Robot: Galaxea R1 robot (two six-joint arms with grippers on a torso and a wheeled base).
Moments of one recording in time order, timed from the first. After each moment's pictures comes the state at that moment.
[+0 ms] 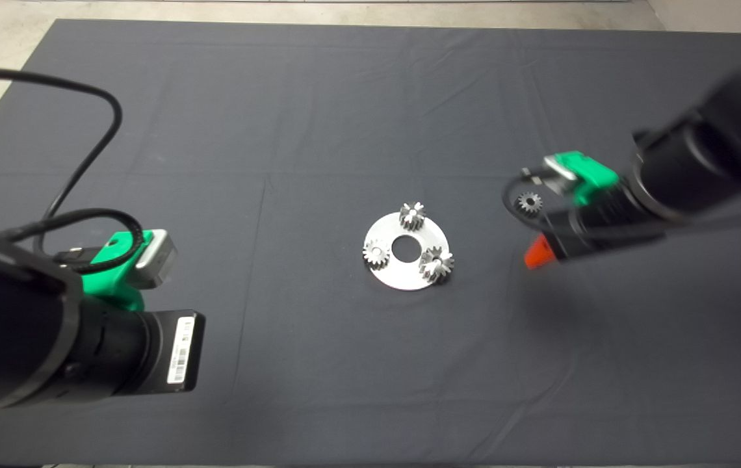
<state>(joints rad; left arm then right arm) -0.75 2.26 -0.30 0.05 1.53 -2.02 0.61 2.45 -0.86 -0.13 -1.53 1.43</state>
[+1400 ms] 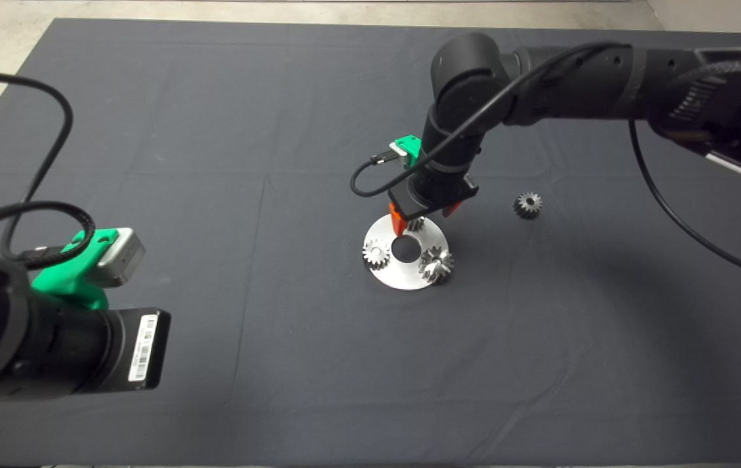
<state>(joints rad) -0.75 2.15 -0.30 0.05 1.53 -1.94 0.42 2.86 -1.38 -0.23 -1.53 1.13</state>
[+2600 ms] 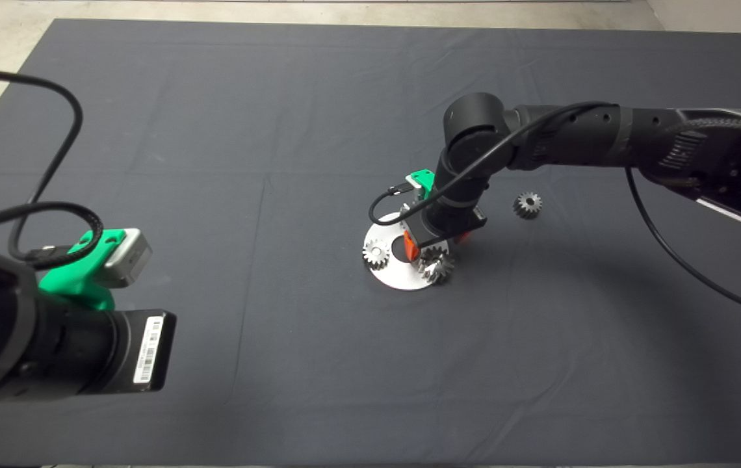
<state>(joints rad) -0.75 2.17 -0.30 0.05 1.53 -1.94 0.31 2.82 -1.38 -0.28 -1.53 1.13</state>
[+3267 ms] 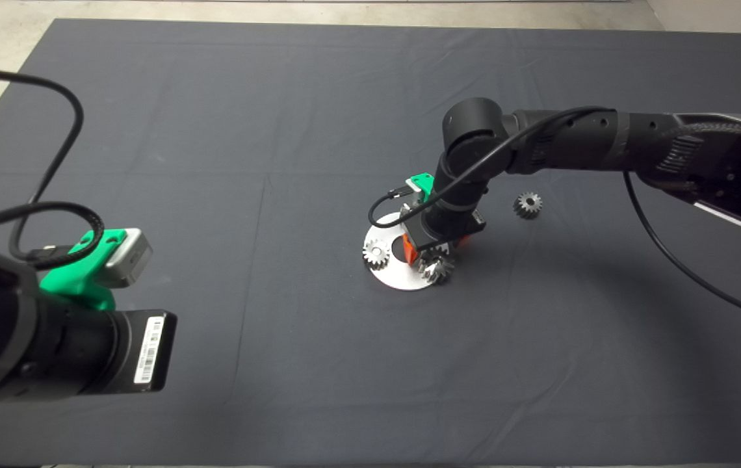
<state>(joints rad) -0.75 2.18 -0.30 0.05 1.53 -1.94 0.31 2.82 -1.38 -0.28 -1.53 1.15</state>
